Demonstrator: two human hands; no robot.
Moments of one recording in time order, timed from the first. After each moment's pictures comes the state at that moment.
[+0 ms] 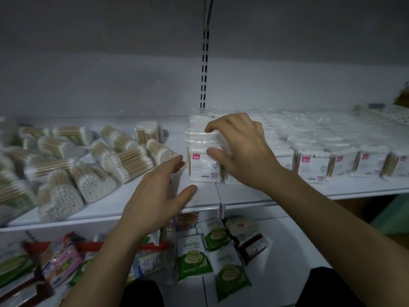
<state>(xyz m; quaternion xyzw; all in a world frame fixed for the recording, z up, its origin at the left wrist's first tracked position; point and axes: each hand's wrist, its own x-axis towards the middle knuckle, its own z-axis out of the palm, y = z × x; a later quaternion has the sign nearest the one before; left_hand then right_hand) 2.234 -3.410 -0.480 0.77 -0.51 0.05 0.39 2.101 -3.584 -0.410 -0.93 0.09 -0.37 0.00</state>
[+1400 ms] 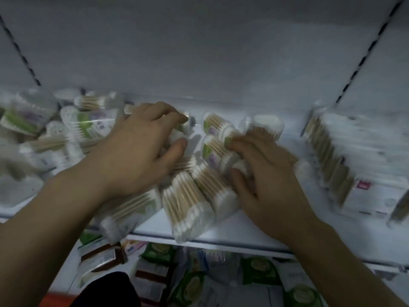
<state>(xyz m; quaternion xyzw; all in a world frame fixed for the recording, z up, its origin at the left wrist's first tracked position) 2.433 -3.271 -0.406 0.84 -0.51 0.13 0.13 2.269 -3.464 -0.467 -0.93 0.02 -0.35 0.15</state>
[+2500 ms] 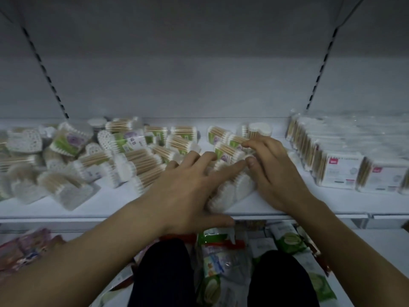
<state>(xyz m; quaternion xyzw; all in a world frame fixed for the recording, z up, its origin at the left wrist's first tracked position) 2.368 -3.237 -0.425 0.76 -0.63 0.13 0.02 2.254 -3.454 -0.465 -0.92 0.09 -0.36 0.11</state>
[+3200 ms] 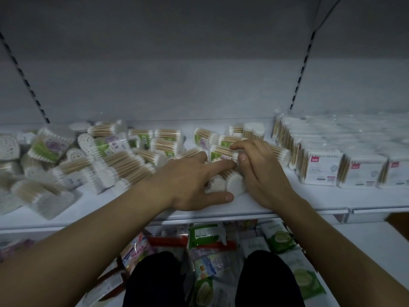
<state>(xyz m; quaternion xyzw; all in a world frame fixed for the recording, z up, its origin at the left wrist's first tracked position) 2.388 -3.289 -0.424 0.77 -0.64 0.04 0.02 2.254 -3.459 -0.468 -0.91 0.11 -0.38 0.13</state>
